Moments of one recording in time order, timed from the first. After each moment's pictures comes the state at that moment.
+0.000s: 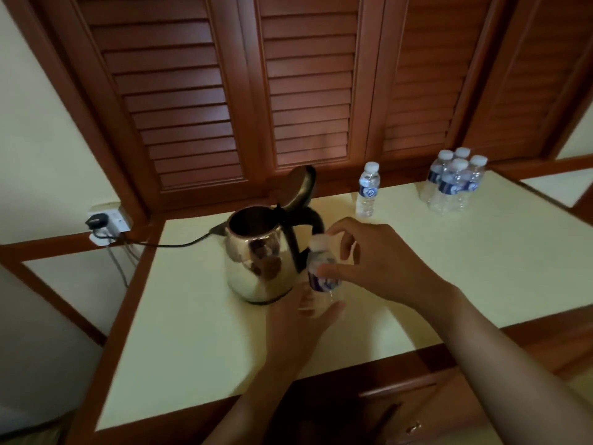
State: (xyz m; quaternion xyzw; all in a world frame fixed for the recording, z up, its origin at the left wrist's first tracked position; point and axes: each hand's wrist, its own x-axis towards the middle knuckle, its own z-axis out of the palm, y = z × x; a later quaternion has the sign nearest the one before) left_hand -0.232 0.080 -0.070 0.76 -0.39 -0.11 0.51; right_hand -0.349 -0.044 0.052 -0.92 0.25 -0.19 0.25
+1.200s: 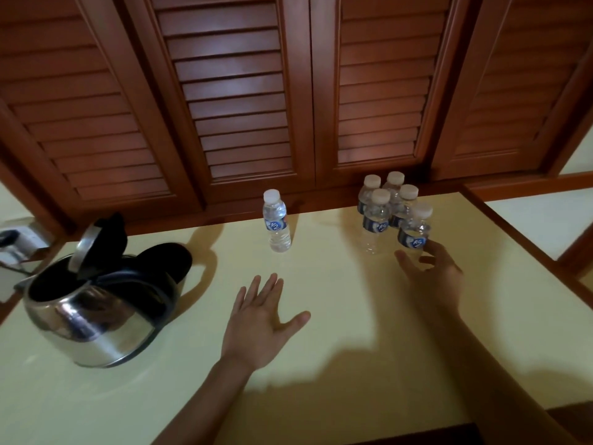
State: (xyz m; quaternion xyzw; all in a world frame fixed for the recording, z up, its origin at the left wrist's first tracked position) left_hand -0.295 -0.140 -0.103 0.86 -0.49 -0.04 0.11; right_hand -0.509 -0.384 -0.089 -0.69 0.50 -0.45 0.28
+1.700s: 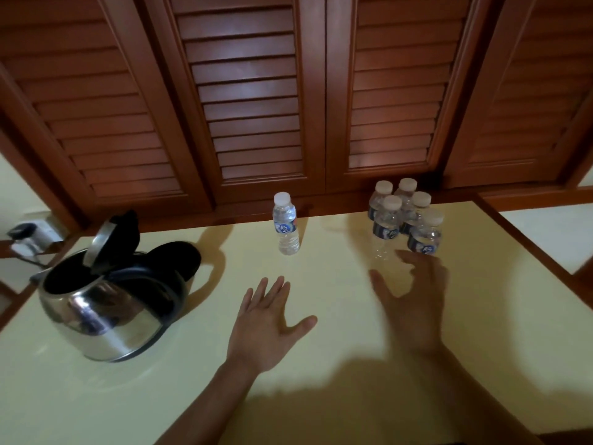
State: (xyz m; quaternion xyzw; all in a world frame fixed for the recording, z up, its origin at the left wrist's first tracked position) left_hand -0.300 -0.140 -0.098 0.87 -0.48 -0.04 0.11; right_hand -0.485 -0.318 -0.076 -0.73 0.39 -0.51 0.24
